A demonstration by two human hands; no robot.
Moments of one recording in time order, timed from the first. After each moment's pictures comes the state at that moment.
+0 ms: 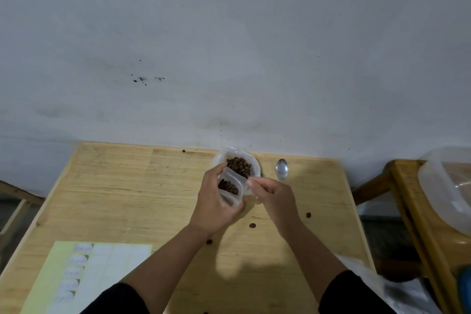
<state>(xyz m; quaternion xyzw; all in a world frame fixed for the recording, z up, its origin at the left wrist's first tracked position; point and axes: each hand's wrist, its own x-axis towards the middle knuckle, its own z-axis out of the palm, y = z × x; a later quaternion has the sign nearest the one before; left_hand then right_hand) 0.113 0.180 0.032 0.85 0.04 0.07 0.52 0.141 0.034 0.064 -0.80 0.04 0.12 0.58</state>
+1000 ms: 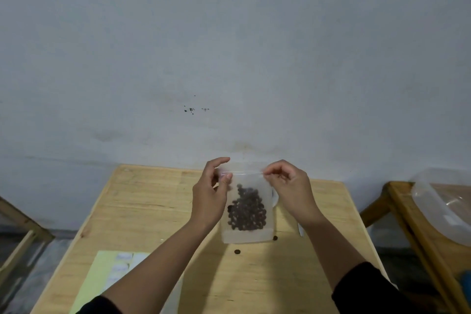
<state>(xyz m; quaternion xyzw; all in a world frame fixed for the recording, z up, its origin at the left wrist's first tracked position) 0.078 0.249 0.112 0.75 0.07 0.18 0.63 0.112 0.079 0.151 -0.80 -0.06 0.01 0.60</state>
